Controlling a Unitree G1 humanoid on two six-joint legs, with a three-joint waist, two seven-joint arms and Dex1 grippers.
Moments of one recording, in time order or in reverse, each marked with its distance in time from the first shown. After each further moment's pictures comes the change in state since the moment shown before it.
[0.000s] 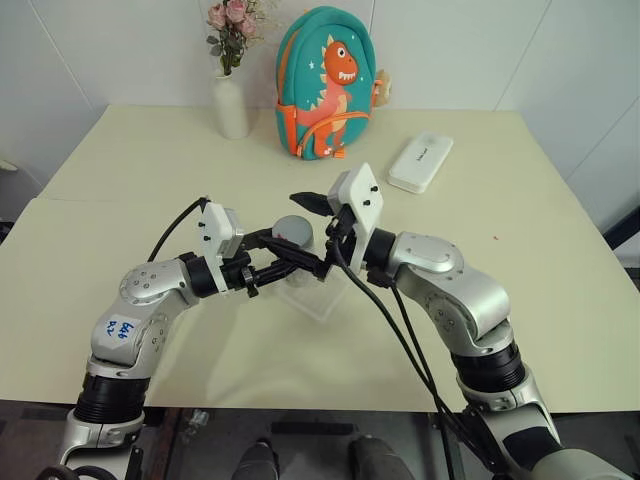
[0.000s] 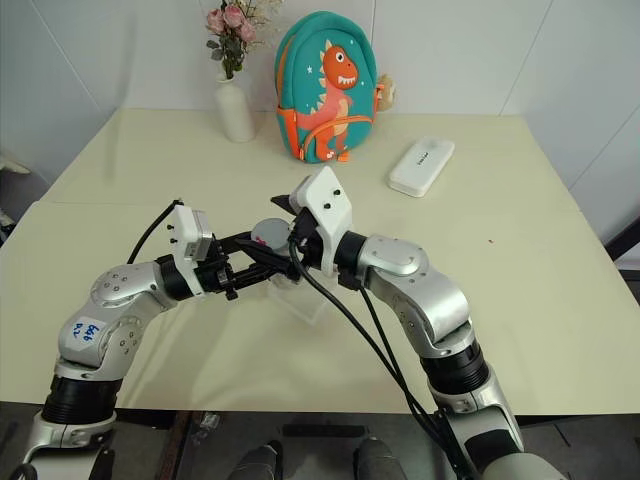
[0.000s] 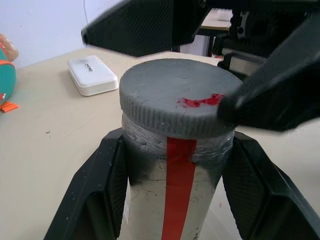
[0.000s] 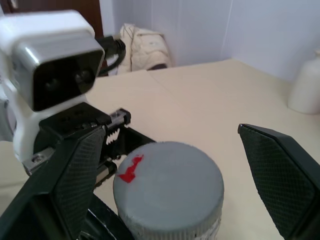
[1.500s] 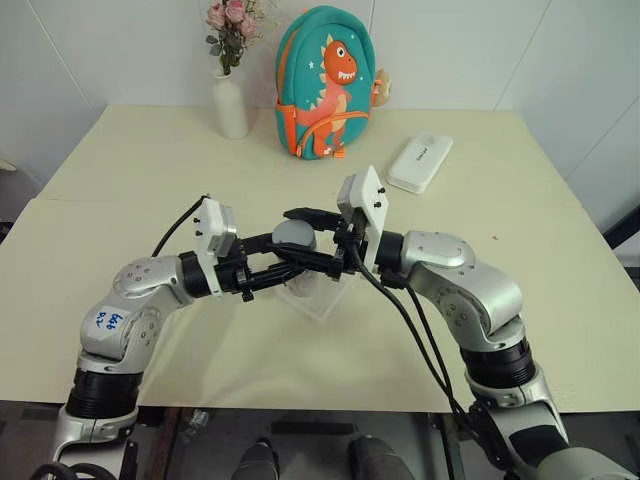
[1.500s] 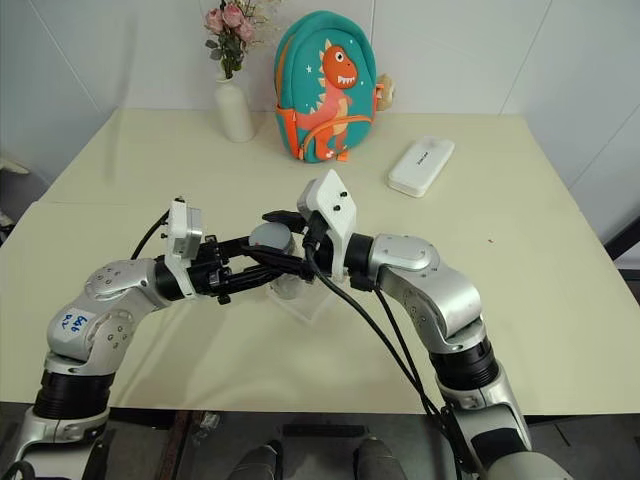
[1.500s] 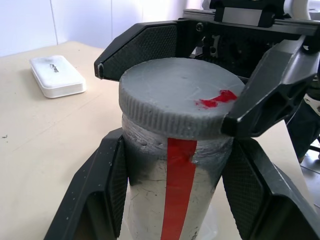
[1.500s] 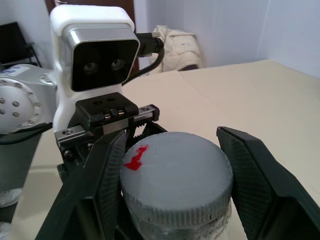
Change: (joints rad) left arm -0.030 0.037 0.024 0.003 -0.106 0.099 -0.114; right arm -0.024 -0.029 -0.059 0.018 0.084 0.027 0.207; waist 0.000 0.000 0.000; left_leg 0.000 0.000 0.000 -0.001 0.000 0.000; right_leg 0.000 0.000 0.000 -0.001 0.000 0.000
